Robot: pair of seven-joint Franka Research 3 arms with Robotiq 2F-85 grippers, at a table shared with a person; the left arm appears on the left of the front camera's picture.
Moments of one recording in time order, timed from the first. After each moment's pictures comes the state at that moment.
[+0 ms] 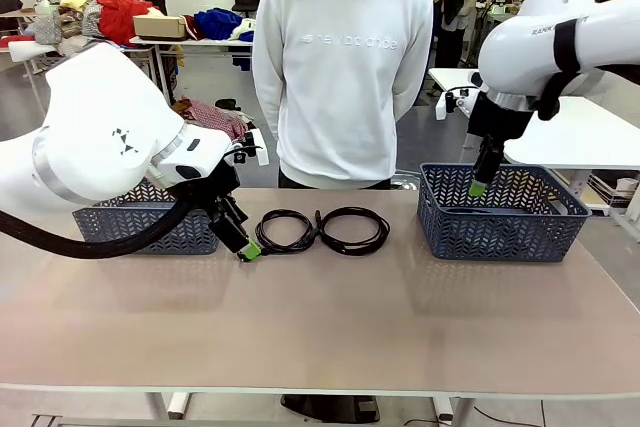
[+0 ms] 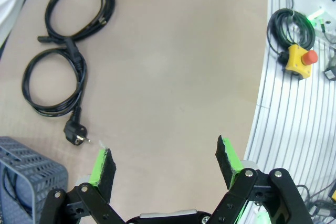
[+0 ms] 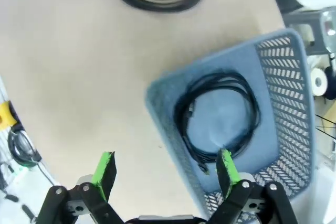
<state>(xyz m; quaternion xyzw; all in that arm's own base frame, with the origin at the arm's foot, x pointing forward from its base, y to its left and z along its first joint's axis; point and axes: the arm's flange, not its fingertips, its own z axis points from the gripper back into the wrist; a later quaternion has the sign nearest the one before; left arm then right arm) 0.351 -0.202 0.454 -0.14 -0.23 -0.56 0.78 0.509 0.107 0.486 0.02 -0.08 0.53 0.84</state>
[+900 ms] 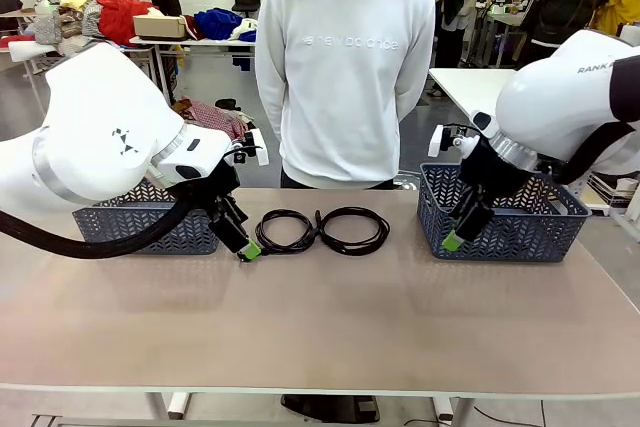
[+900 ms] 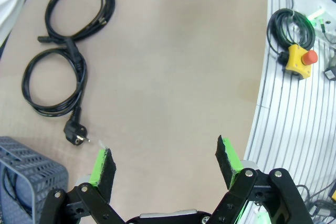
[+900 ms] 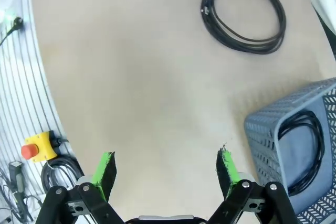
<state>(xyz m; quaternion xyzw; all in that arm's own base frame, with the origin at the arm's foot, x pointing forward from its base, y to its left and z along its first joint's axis) 0.351 -0.202 0.454 -0.14 -0.23 -0.56 0.78 0.396 0.144 0.448 0.12 -0.14 0.53 0.82</state>
